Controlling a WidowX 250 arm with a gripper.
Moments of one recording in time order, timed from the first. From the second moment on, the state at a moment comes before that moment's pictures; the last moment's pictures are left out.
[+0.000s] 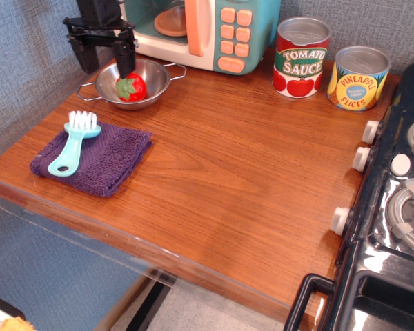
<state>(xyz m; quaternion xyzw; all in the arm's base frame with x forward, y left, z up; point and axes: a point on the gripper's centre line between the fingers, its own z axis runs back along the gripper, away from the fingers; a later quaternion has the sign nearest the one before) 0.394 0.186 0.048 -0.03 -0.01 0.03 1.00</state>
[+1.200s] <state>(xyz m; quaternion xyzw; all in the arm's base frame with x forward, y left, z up) 0.395 0.161 0.062 -0.04 -0.03 -0.01 1.00</state>
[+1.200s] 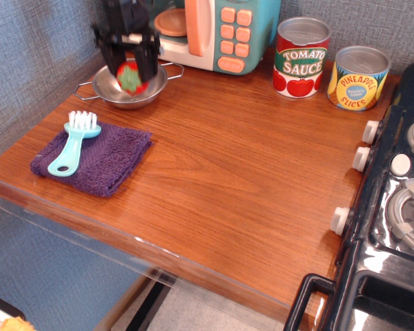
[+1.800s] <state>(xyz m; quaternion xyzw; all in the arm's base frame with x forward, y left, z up) 0.297 0.095 0.076 -0.04 -0.02 -0.08 1.00</state>
